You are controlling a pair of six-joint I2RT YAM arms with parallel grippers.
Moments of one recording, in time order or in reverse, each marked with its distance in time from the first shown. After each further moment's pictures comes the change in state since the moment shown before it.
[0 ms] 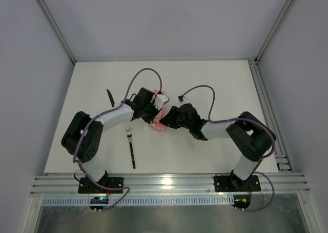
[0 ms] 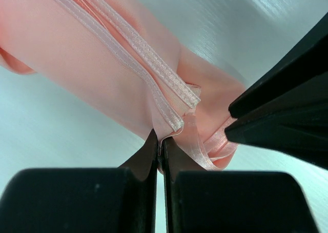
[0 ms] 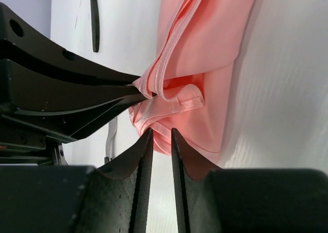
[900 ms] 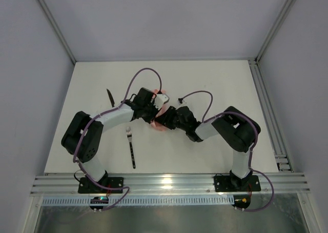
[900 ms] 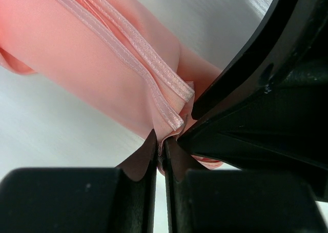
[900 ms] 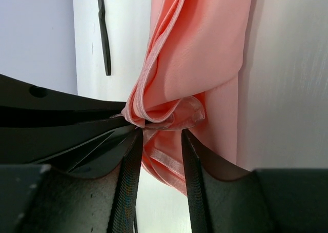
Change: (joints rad) left arm 0.000 0.000 -0.008 0.023 0.002 -0.007; right arm 0.016 0.188 0.015 0.246 0.019 0.213
